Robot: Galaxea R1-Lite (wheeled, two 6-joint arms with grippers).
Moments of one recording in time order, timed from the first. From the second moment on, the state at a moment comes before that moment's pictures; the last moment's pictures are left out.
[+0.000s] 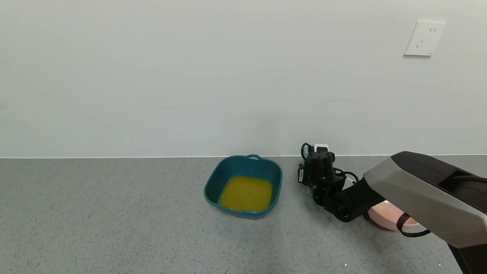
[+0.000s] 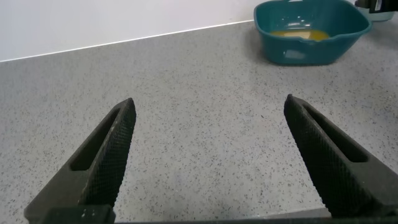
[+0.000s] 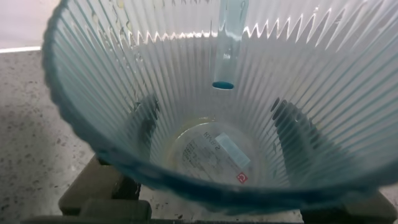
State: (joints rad) left arm 0.00 0.00 0.00 0.00 -0.05 0.09; right arm 0.44 2.47 -1.34 -0.79 -0.56 0.21
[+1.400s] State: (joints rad) left arm 0.00 0.00 0.00 0.00 -0.05 0.09; right arm 0.45 2.48 -1.35 -0.75 -0.56 0.21
